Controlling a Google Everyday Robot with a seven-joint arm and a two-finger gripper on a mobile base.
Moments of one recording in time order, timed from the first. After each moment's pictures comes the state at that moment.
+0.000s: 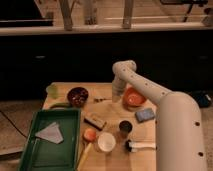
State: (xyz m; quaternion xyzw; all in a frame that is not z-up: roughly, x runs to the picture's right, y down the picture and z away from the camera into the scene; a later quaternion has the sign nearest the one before) arm 0.065 0.080 0.917 -0.37 -0.12 -0.05 0.92
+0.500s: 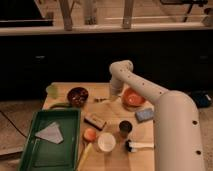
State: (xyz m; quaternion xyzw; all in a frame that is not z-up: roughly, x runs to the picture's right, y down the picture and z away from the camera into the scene) arm 0.053 0.074 0.923 -0.35 -0.13 -0.07 0.93
